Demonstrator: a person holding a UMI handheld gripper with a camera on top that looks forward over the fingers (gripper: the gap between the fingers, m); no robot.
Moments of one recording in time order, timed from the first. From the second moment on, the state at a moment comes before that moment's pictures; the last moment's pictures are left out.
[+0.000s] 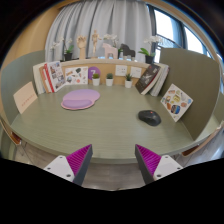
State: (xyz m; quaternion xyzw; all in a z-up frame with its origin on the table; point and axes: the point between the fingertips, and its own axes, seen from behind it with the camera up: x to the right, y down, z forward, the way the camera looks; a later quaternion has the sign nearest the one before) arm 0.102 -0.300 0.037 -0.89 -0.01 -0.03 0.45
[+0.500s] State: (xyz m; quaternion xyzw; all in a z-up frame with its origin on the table) arm 0.287 -0.194 -0.006 -0.91 0.00 -0.06 0.41
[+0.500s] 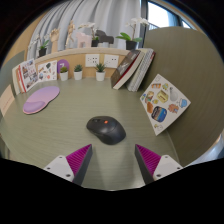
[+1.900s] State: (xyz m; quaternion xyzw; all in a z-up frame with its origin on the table) arm 0.200 -0.004 0.193 -0.88 0.09 -0.07 0.47
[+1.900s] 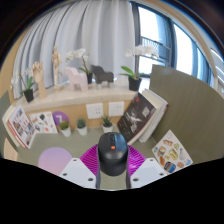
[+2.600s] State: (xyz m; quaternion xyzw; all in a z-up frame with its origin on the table) arm -0.072 0.065 -0.011 -0.94 0.03 -0.01 0.34
